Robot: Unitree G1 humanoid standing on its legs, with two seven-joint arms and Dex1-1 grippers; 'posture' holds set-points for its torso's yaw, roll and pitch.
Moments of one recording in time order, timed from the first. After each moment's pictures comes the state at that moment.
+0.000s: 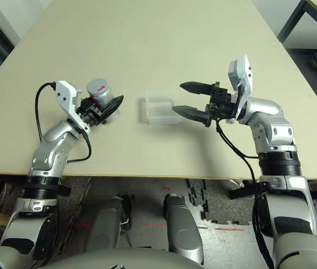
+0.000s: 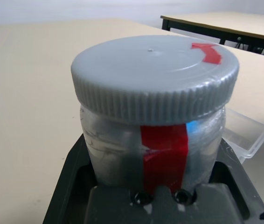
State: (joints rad) left arm -0.43 0.26 0.04 0.18 -0.34 0.11 -0.66; right arm -0.63 -0.54 -0.05 0.21 0.51 0.32 1.29
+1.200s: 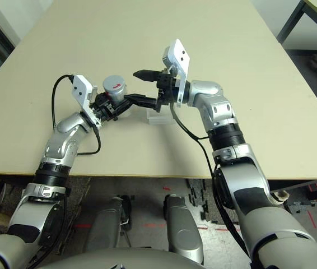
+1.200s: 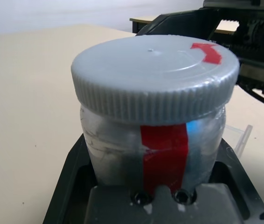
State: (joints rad) left arm -0.56 0.24 -0.02 0.31 -0.30 0.06 -0.74; right arm -0.92 -0.22 0.09 0.54 0.30 0.16 1.16
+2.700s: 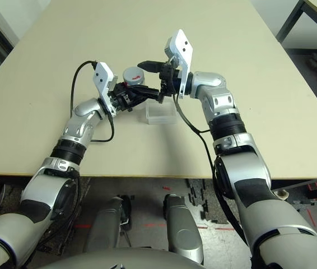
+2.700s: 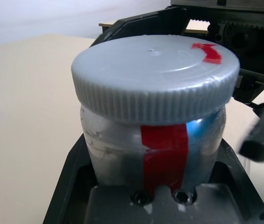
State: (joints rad) left arm -0.81 0.16 -0.04 0.65 -0.23 -0.08 -0.85; right arm -0.99 -0.28 0.06 0.65 0.28 0.10 1.15
